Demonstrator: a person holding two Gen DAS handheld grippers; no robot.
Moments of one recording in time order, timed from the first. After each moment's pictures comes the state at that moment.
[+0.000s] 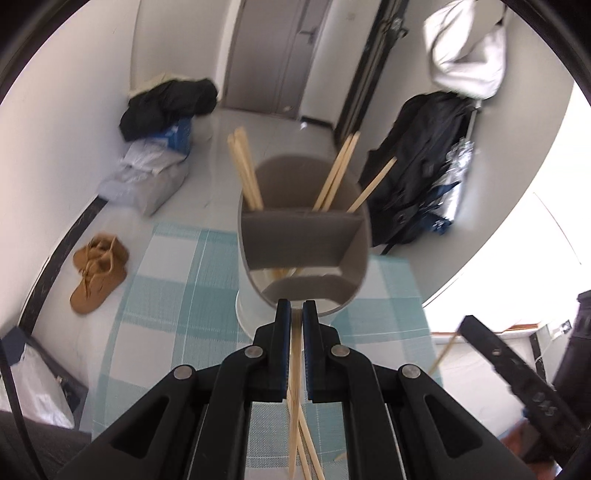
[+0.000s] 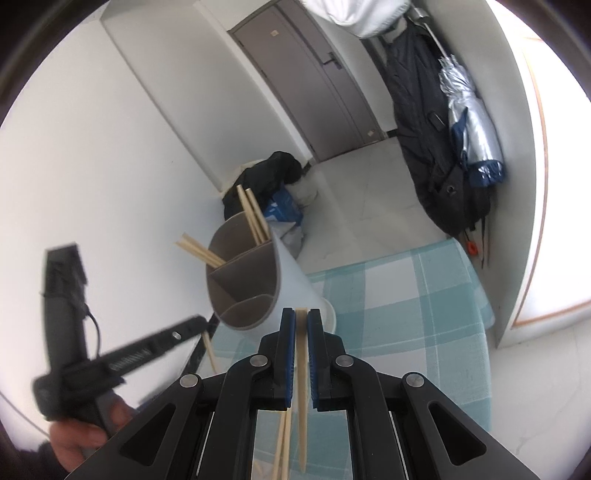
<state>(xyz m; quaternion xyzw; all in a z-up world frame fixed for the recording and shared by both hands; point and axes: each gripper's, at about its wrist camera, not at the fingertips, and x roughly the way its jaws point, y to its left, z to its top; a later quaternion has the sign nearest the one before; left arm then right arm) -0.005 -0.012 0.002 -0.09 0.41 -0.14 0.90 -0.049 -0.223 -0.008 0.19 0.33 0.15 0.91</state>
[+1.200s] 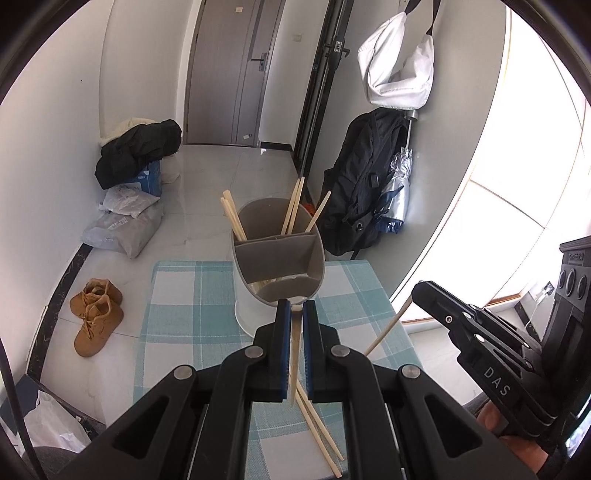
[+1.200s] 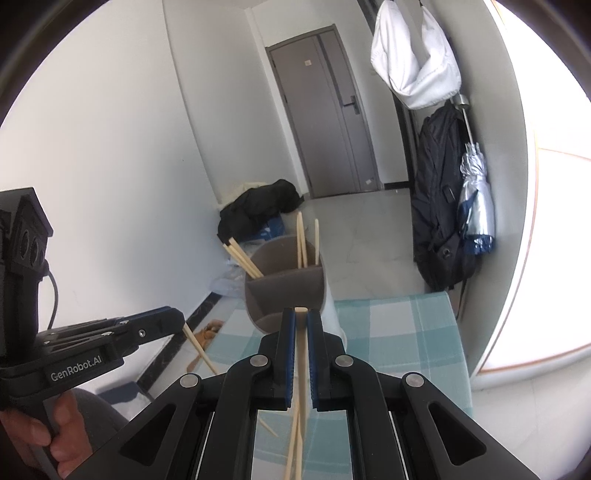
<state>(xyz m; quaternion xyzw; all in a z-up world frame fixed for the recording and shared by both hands) -0.047 0.004 0.050 -0.05 0.36 -0.21 0.91 -0.099 -0.162 0.040 0.09 0.26 0.11 0.95</state>
